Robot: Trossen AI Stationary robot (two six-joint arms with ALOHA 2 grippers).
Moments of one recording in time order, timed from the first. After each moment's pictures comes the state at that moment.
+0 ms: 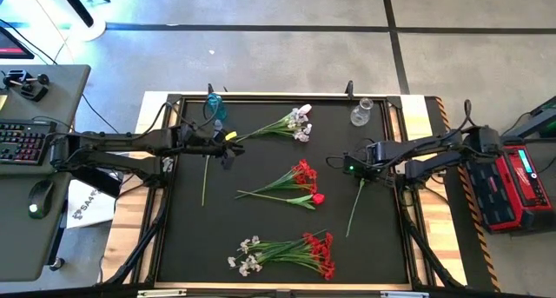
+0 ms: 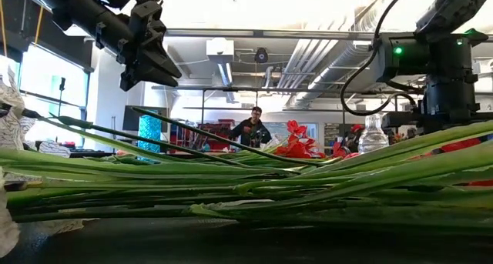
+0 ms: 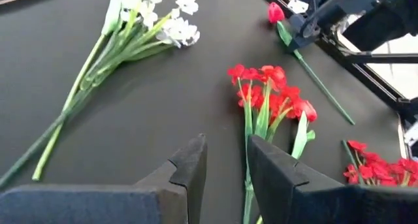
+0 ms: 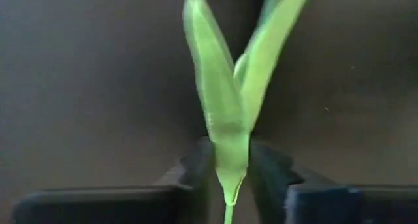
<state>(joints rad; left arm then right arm) 0.23 1.00 0.57 -0.15 -0.01 -0.52 -0.11 1.30 0.50 -0.81 0.02 1.80</state>
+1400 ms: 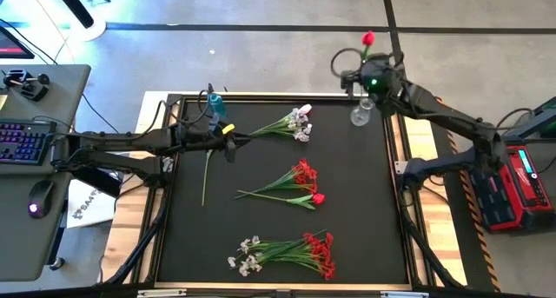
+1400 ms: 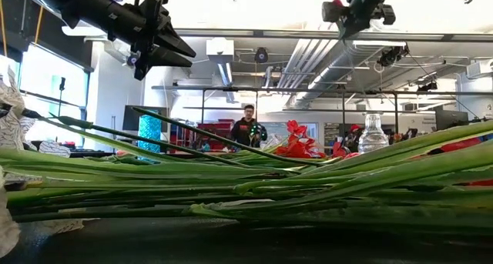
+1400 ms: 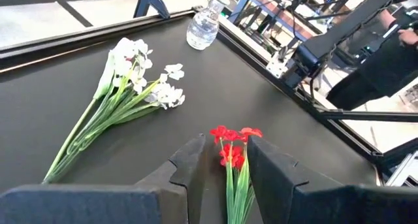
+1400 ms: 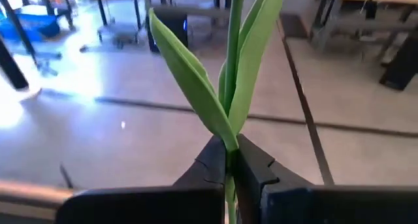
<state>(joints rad) 0.24 1.00 0.57 0.05 -0.06 -0.54 -0.53 1.19 1.22 -0.46 0.84 0.31</state>
